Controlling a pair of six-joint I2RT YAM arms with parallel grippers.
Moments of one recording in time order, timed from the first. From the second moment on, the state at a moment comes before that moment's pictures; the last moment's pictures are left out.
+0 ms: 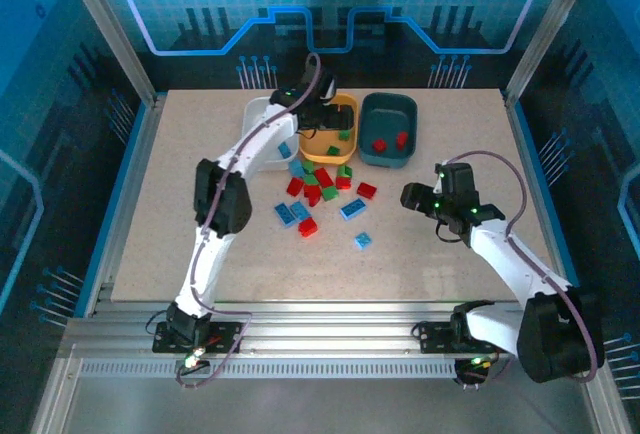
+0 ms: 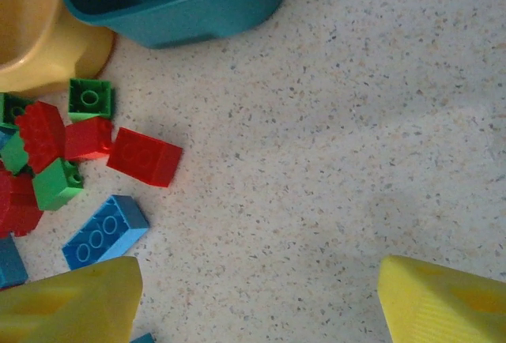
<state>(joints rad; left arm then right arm) -0.45 2.27 2.24 -0.82 0.04 -0.43 0.18 1.14 0.67 -0.36 -0.08 0.49</state>
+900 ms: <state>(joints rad) -0.40 1.04 0.72 -0.25 -0.13 -0.86 0.22 1.02 0.59 -0.26 0.03 0.53</state>
